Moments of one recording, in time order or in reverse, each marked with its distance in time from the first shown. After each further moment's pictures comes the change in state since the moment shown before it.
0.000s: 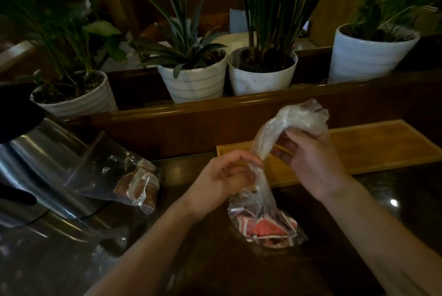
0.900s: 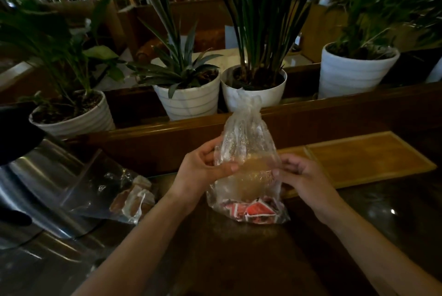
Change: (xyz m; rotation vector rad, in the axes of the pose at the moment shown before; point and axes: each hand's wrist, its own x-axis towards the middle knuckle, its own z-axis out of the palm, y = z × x) left_hand 0.026 0.005 -0.030 -0.217 0.175 -0.147; right_hand -0.014 0.004 -0.025 -0.637 -0.012 0.059
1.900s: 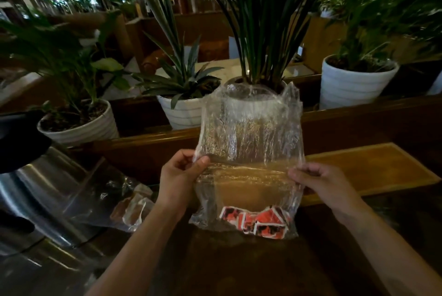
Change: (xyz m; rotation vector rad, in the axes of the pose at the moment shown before) left_hand 0.000 -0.015 -0.026 0.013 0.372 0.176; right_hand 0.010 0.009 -0.044 -0.074 0.072 0.005
